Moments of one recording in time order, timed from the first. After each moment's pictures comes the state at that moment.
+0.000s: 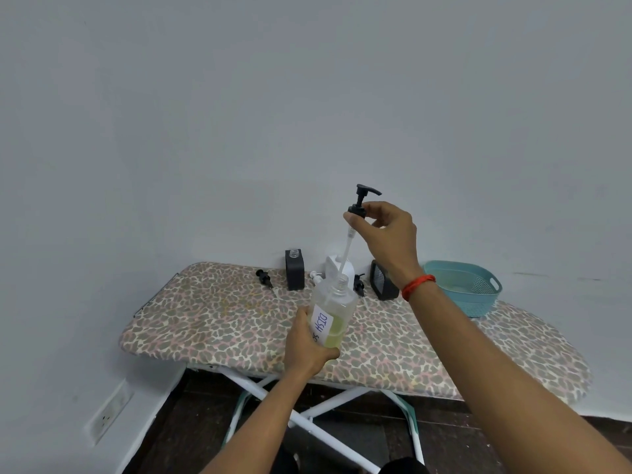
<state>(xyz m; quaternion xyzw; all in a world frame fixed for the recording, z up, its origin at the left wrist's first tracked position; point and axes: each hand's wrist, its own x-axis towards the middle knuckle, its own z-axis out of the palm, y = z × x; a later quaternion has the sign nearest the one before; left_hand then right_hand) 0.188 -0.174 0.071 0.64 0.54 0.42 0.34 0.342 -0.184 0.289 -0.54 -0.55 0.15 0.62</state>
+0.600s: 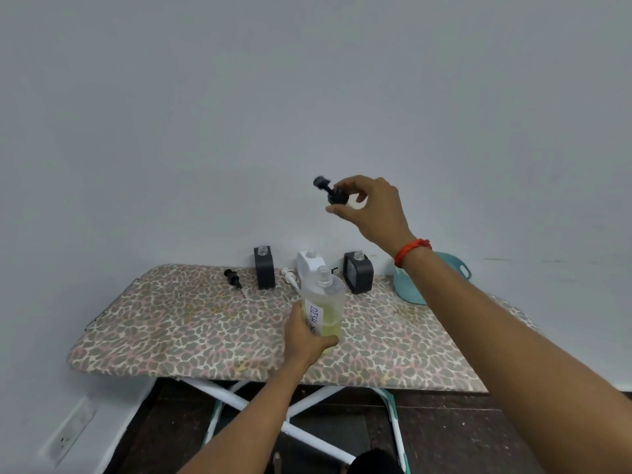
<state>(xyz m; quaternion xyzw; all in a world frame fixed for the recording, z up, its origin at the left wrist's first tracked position) 0.250 -0.147 0.059 0.63 0.51 0.44 0.39 0.406 -0.157 0.310 -0.55 -0.68 0.00 0.49</state>
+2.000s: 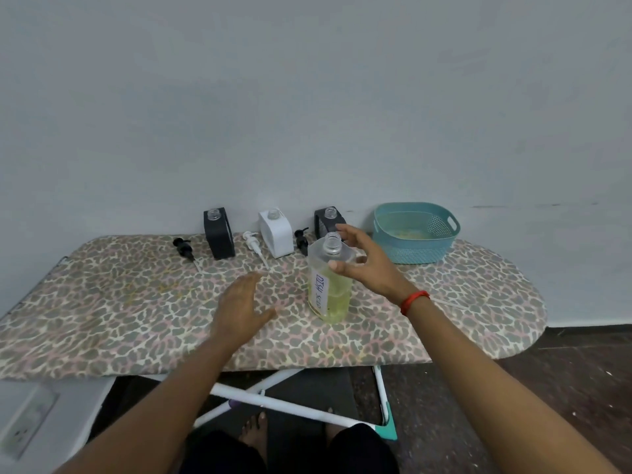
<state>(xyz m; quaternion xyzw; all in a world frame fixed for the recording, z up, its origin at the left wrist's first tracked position) 0.214 -0.071 0.011 0.81 0.54 0.20 0.14 0.501 -0.144 0.113 -0.57 -0.60 0.35 0.44</state>
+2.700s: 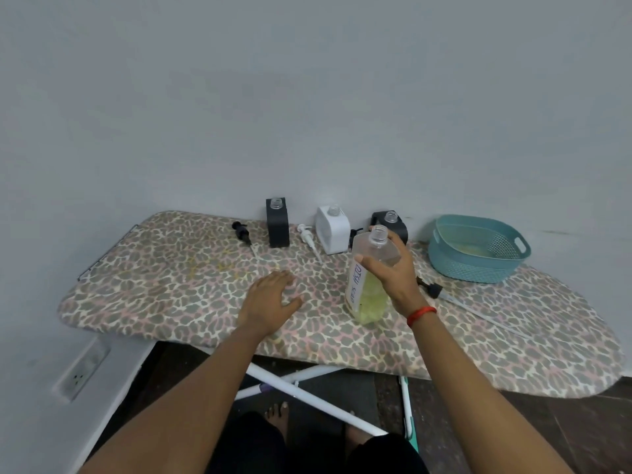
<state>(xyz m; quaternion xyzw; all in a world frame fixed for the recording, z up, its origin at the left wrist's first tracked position) 0.159 -0.056 -0.005 0.79 0.55 0.20 0.16 0.423 -0.110 0.095 -0.53 -0.51 0.35 0.58</state>
